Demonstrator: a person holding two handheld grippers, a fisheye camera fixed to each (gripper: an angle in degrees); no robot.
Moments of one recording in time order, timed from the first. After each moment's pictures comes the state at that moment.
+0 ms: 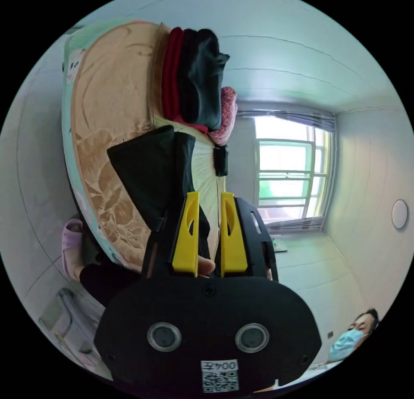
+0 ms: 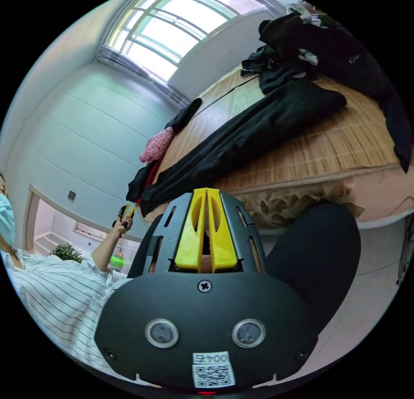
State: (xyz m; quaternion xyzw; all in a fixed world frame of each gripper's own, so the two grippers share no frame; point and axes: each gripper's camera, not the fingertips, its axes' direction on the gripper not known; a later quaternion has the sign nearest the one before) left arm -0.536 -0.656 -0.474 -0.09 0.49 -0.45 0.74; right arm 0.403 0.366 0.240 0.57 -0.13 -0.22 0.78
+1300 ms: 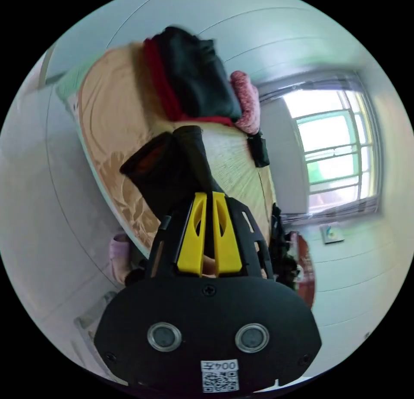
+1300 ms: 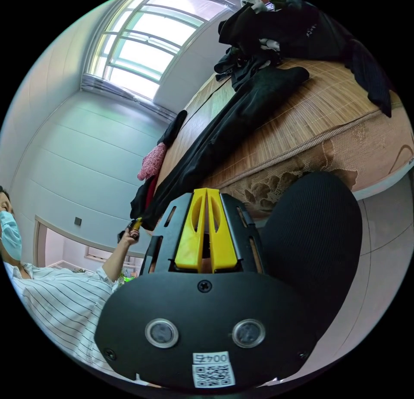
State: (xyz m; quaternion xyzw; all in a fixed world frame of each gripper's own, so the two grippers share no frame) left arm -0.406 -0.609 -0.463 -0.14 0.36 -0.37 0.84; right arm 0.452 0.385 0.236 0.58 -0.19 -0.17 0.78
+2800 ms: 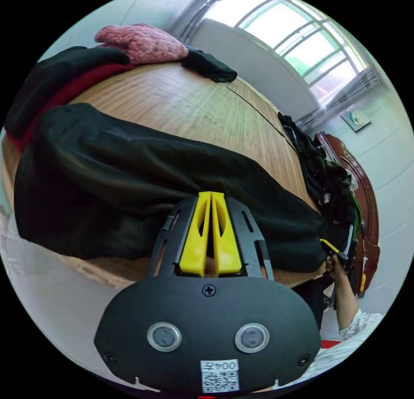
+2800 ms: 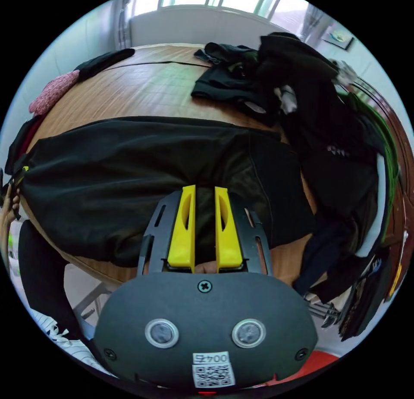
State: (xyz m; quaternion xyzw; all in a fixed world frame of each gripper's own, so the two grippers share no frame) left arm -0.114 0.083 -0.086 -0.19 0.32 0.00 0.93; right arm 0.288 0.089 0.149 0.54 0.32 -0.05 0.78
